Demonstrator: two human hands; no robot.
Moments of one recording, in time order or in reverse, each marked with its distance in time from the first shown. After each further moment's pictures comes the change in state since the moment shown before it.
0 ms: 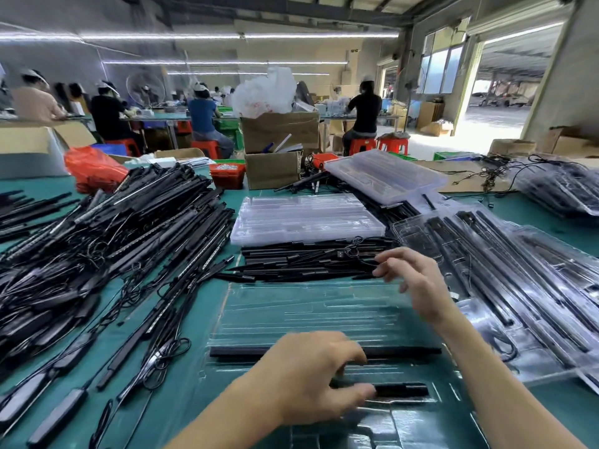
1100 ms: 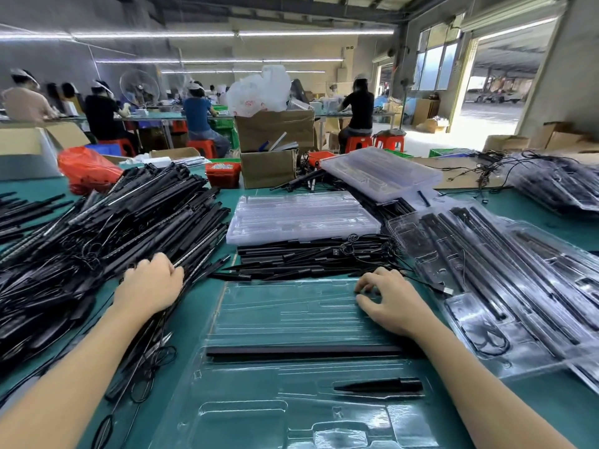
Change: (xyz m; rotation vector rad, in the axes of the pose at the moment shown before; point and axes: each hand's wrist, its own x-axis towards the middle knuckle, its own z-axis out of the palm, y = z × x) left_hand -0.041 -0.207 -0.067 0.163 0.298 -1.069; right_hand -0.005 0.023 0.016 -0.878 -0.247 -0.042
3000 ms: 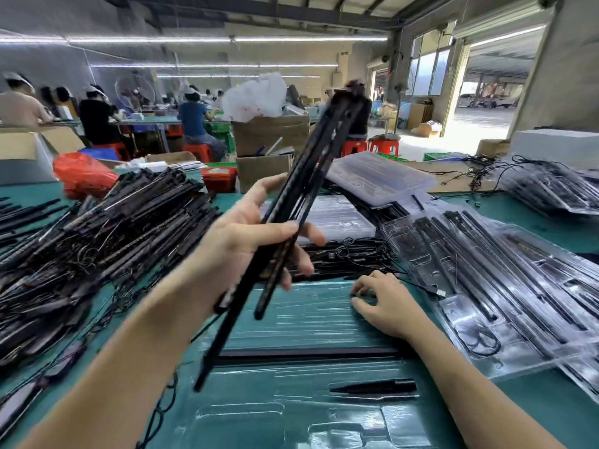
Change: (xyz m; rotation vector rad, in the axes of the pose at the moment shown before) left_hand -0.124 0.140 -0.107 -1.465 -0.673 0.656; right_hand 0.000 0.000 0.001 0.031 0.009 0.012
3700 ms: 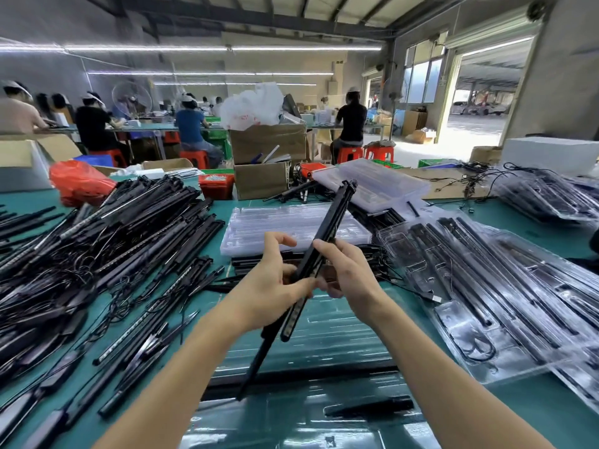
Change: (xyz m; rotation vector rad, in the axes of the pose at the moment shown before) left_hand 0.021 -0.079 -0.014 0.618 0.067 -0.187; right_hand 0.015 -0.107 -0.031 1.132 0.082 0.021
